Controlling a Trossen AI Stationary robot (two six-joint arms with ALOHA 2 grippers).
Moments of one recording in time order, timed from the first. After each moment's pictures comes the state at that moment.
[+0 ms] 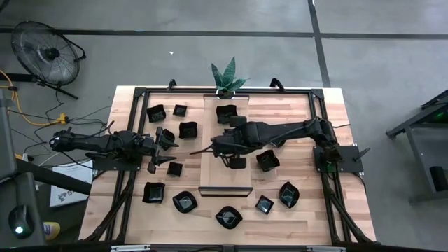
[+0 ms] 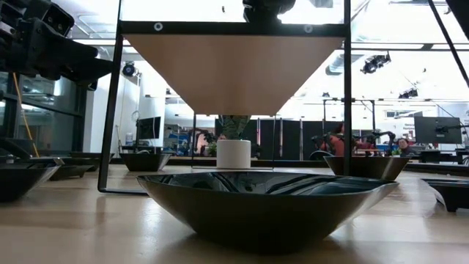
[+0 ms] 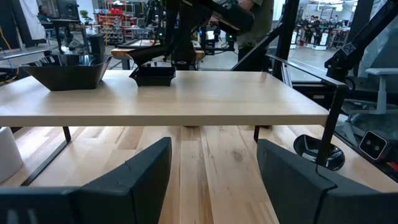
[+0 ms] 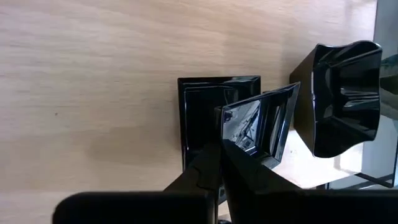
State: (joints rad) left arm -0.12 0.05 0.01 0.02 -0.04 -0.03; right arm 0.13 2.06 2.10 -1.38 0.42 0.07
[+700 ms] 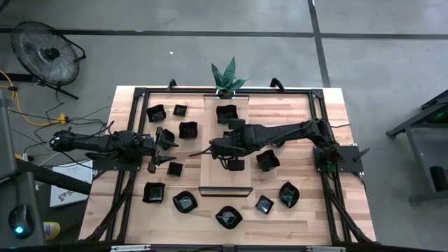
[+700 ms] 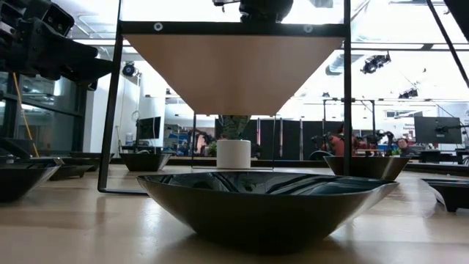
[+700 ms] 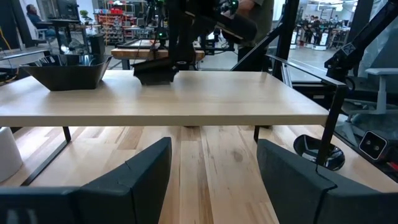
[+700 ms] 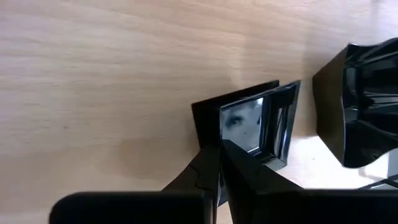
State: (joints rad) left arm -0.12 0.05 0.01 0.02 -0.04 -0.03; right arm 0.13 2.08 2.08 -1.36 0.40 0.10
